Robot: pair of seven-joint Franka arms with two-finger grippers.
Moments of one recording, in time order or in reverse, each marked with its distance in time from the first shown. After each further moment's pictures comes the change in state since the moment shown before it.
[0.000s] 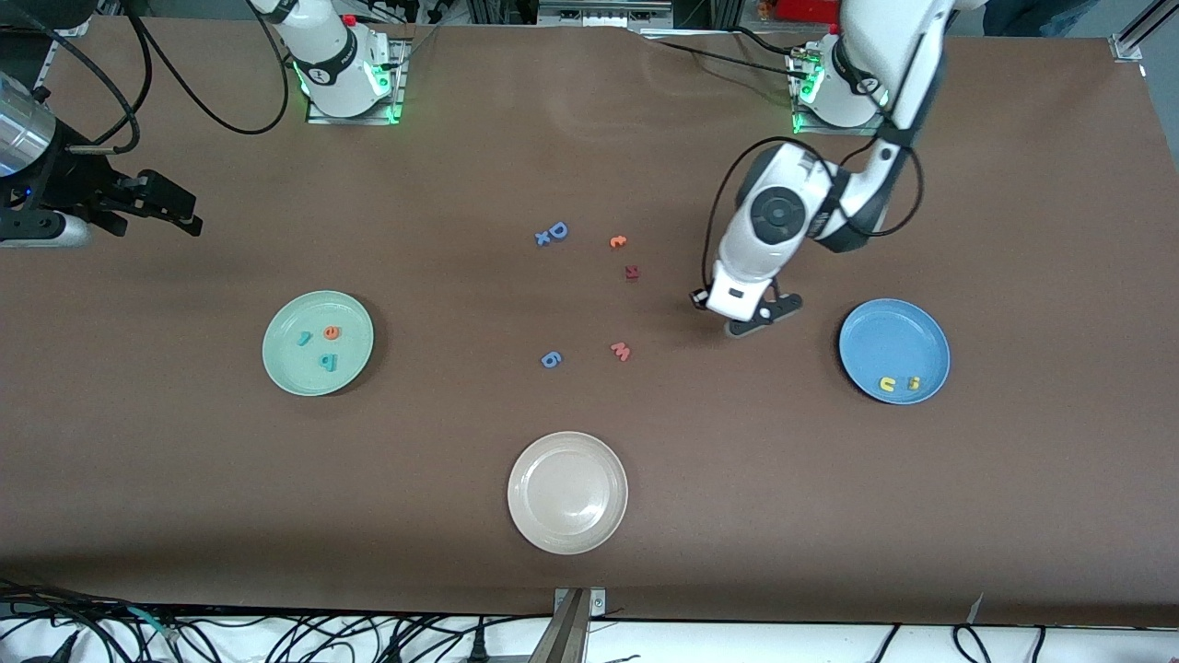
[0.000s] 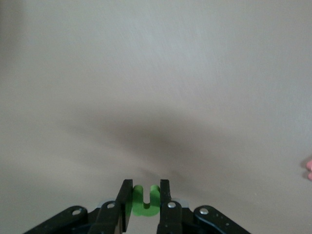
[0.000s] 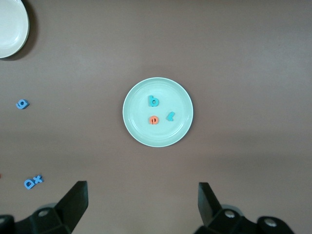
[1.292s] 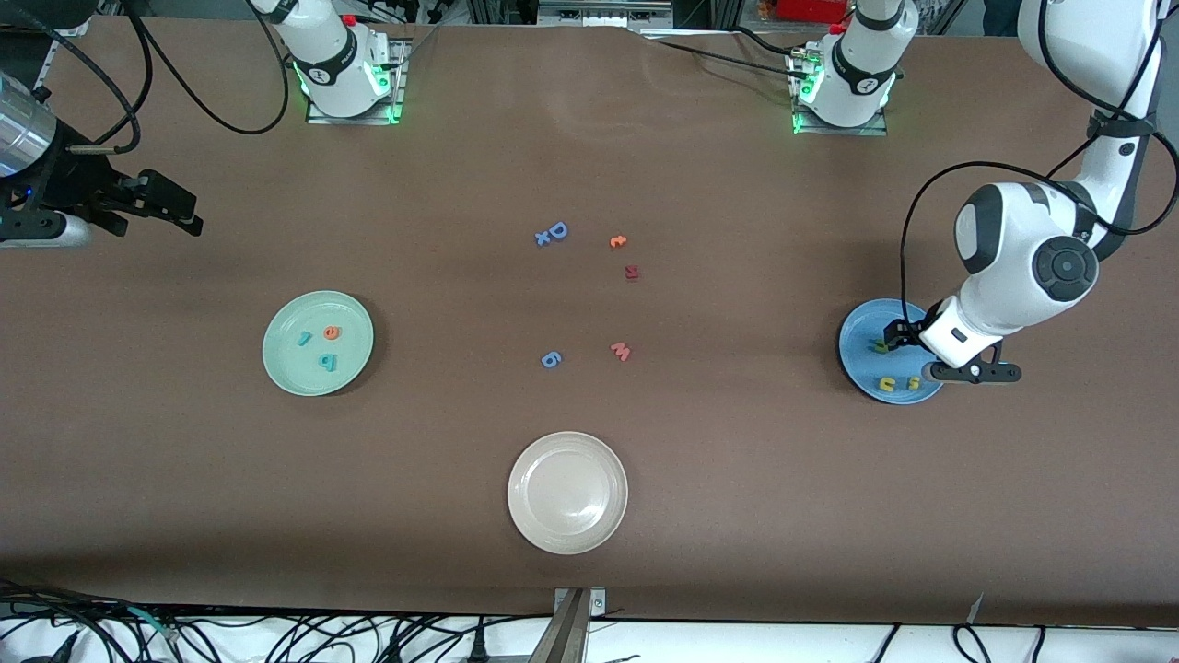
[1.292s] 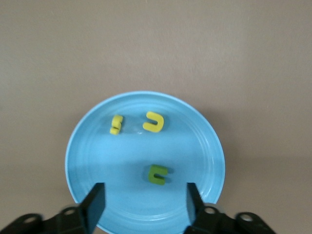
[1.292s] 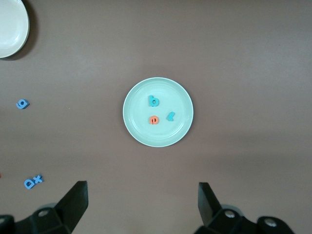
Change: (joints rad) left arm 0.397 -0.032 0.096 0.048 0.082 -0.067 0.847; right arm 0.001 0.000 0.000 0.000 0.000 0.000 0.000
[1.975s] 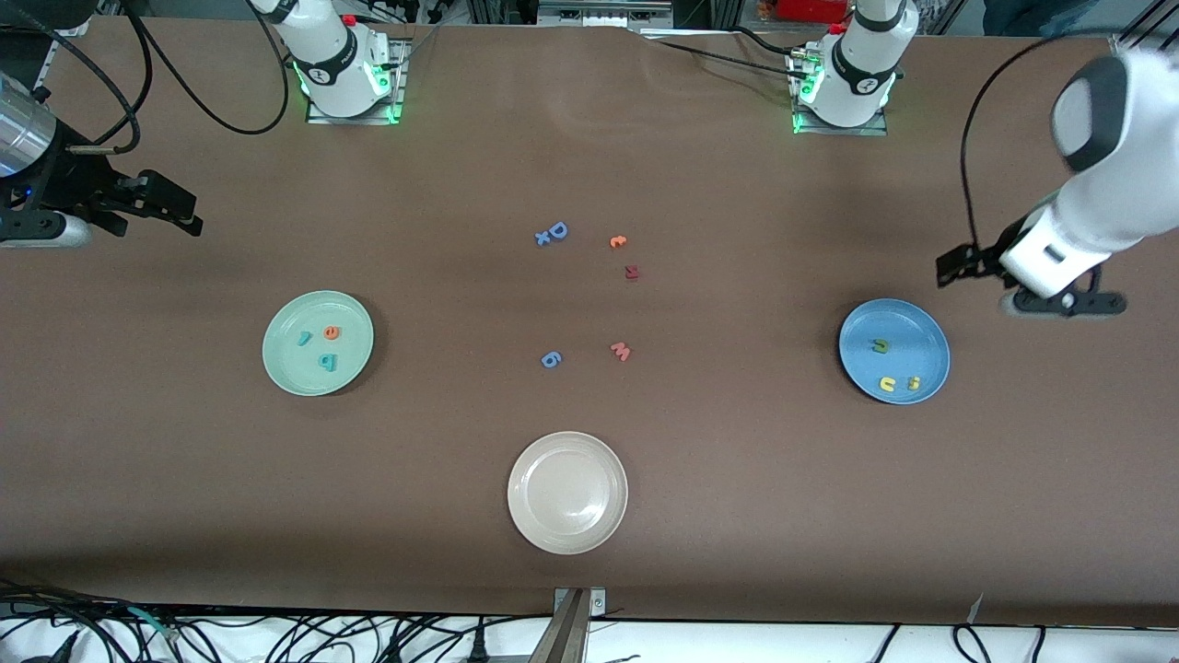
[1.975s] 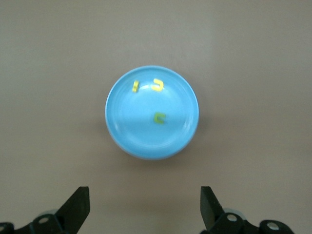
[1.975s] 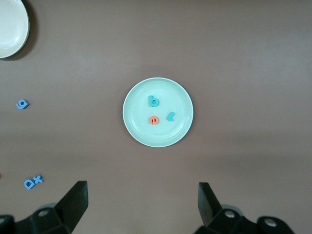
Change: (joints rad) left arm 0.004 -0.349 -0.002 0.092 0.000 -0.489 0.000; right arm 0.000 0.001 0.000 0.001 0.000 0.000 0.000
